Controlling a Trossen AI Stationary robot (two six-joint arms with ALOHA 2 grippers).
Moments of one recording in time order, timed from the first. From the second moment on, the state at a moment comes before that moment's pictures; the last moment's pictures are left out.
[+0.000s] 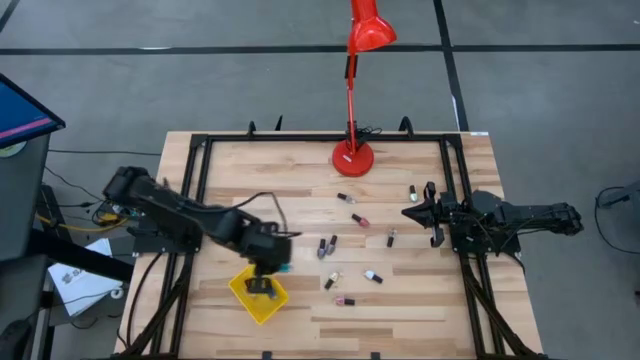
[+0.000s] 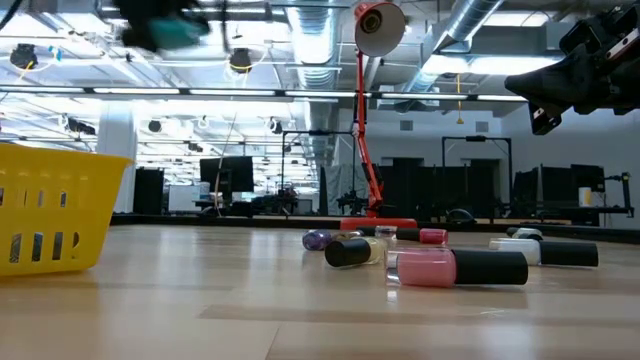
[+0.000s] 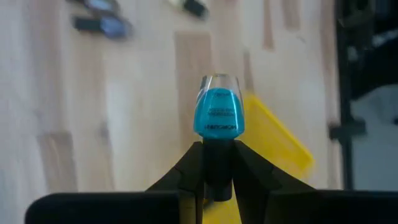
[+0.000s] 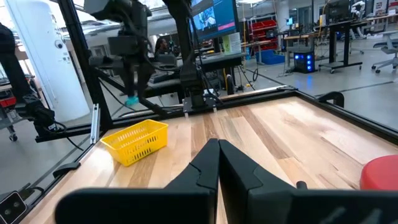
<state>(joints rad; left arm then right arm) -0.39 1.51 1.29 -0.98 0.02 -0.34 0.04 0.01 0.01 0.03 0.08 0.18</state>
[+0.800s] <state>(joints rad) -0.57 1.50 0.95 -0.82 0.01 -0.14 0.04 0.01 0.01 0.03 0.08 0.18</state>
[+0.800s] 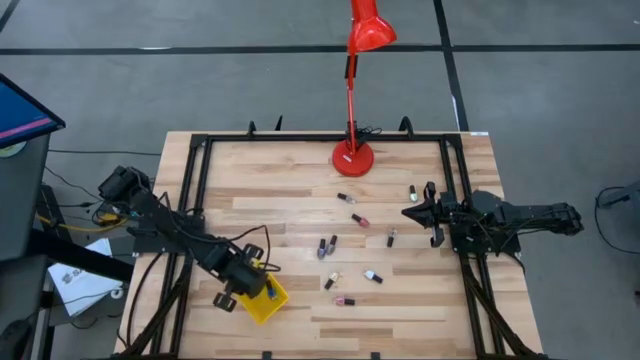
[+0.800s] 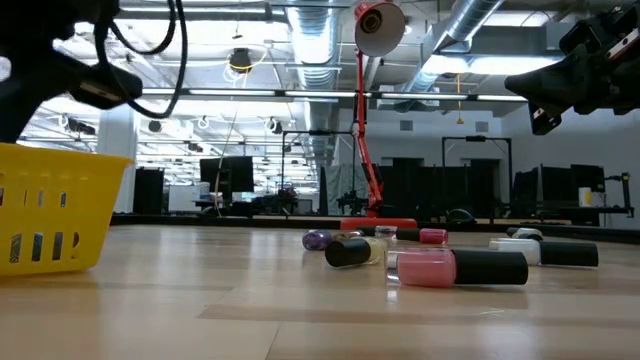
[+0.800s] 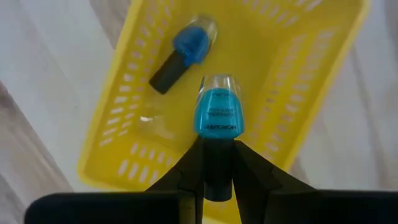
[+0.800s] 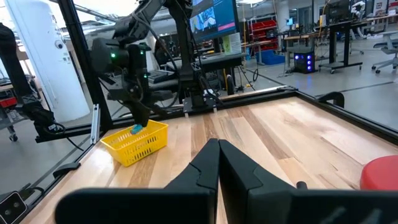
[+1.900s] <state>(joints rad) -0.52 1.60 0.91 -0.69 0.02 0.21 0.04 0.01 0.01 0.03 0.08 0.18</state>
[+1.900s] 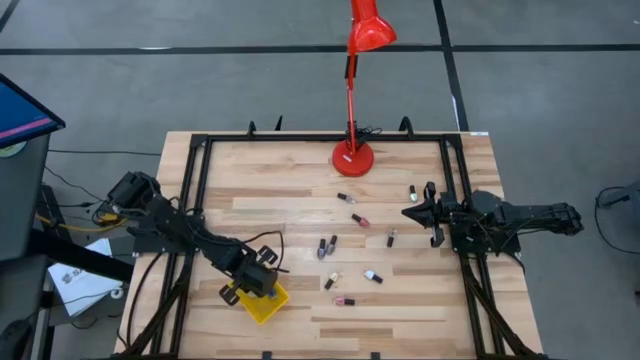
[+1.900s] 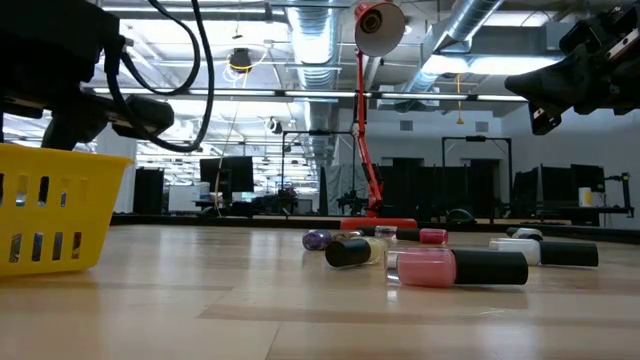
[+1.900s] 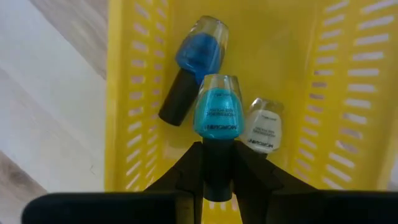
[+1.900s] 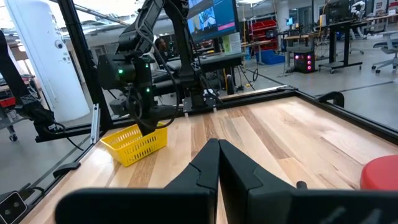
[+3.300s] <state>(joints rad) -0.24 1.23 1.00 -0.34 -0.11 0.09 0.04 0.01 0.01 0.03 0.08 0.18</state>
